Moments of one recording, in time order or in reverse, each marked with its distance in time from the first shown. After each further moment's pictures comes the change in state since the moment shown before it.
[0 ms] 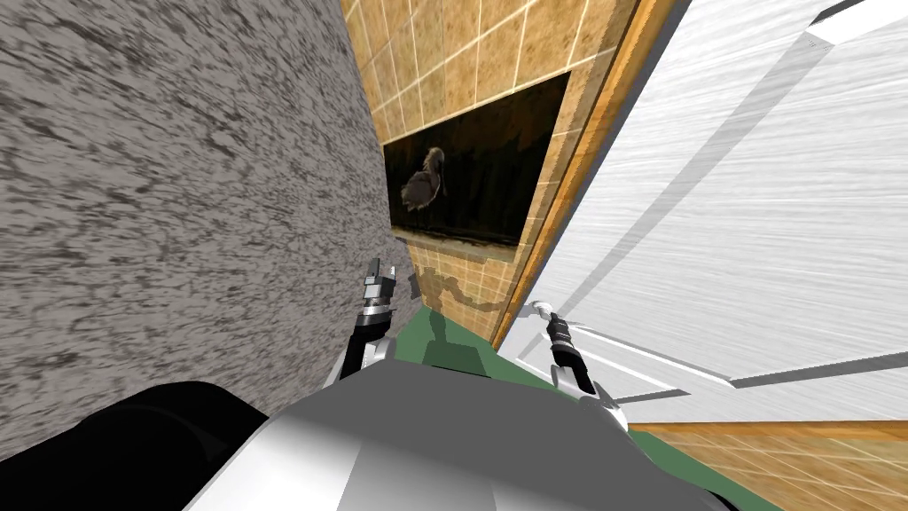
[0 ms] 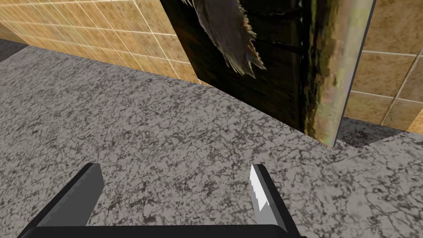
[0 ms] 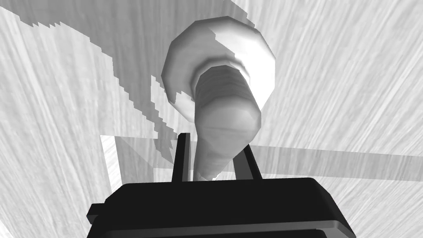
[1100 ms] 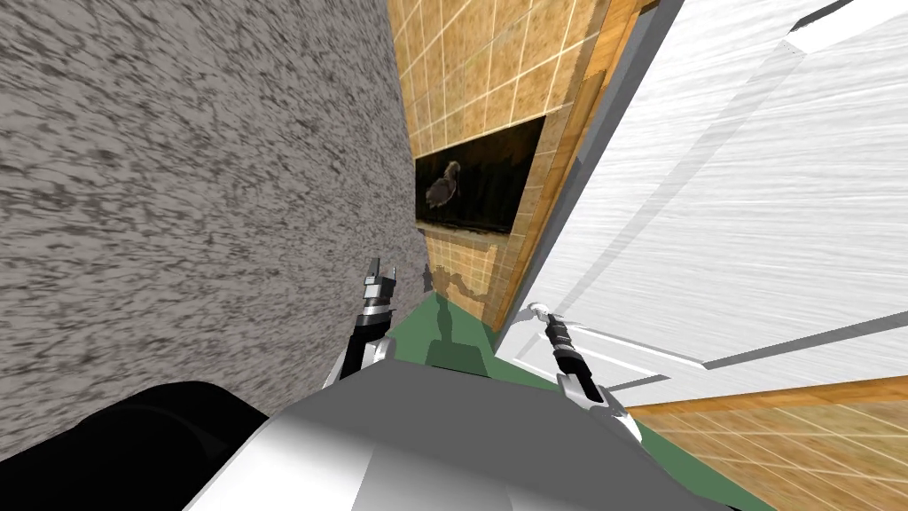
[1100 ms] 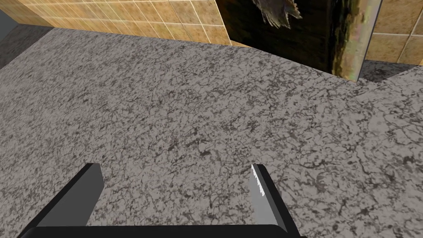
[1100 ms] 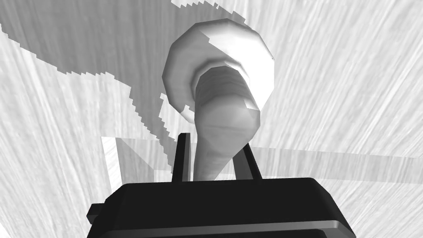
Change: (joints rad) arm 0.046 -0.056 0.101 -0.023 0.040 -0.036 -0.110
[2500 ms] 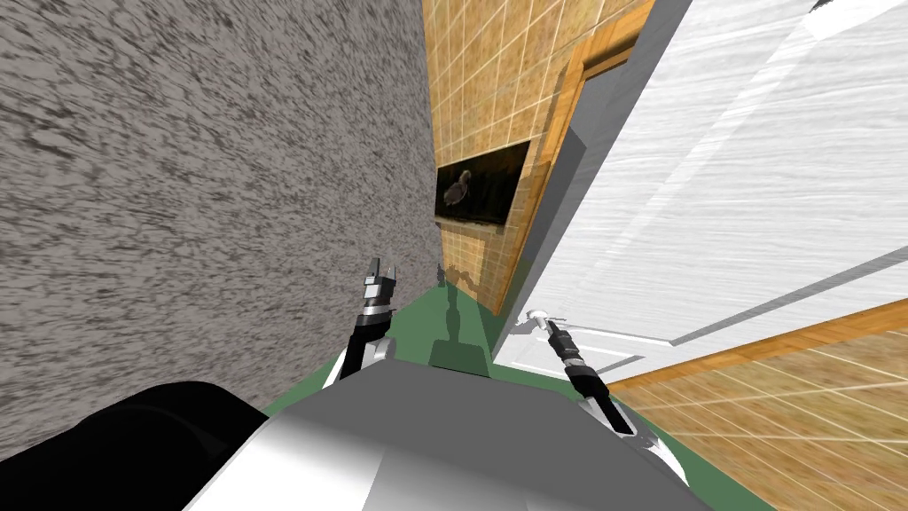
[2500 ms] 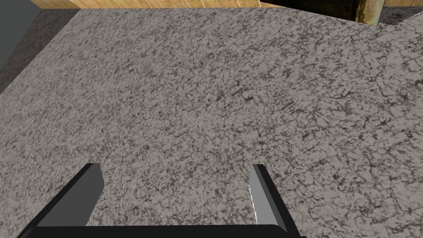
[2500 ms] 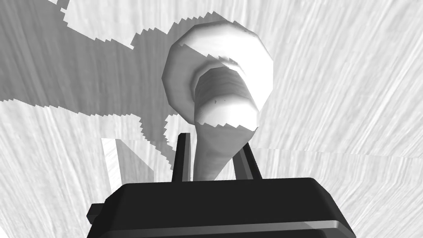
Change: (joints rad) arm 0.111 -0.109 0.142 -0.052 0.051 -0.133 -0.153
